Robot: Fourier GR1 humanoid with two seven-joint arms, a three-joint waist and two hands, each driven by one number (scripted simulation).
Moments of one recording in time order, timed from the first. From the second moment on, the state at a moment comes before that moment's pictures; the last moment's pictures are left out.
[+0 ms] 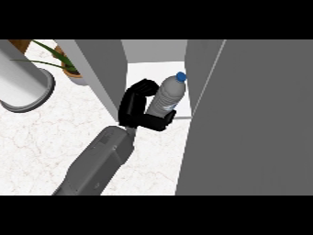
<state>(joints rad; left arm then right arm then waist) -0.66 0.00 -0.41 -0.78 0.66 0.17 -0.57 0.27 -0.29 -0.24 -2.39 -0.27 0.09 0.20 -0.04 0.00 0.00</state>
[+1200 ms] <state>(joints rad) -1.09 0.00 -0.51 -0.35 0.89 0.41 -0.54 0.25 -0.36 -0.52 -2.28 -0.70 0.30 0.21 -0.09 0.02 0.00</state>
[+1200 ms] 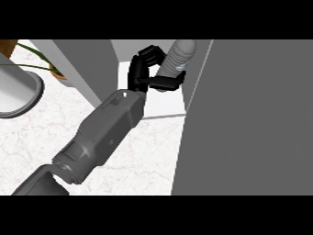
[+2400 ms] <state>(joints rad) -1.11 0.01 -0.39 -0.11 0.98 0.34 -0.69 0.22 -0.39 -0.56 -2.23 -0.77 0.36 0.21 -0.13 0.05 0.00</state>
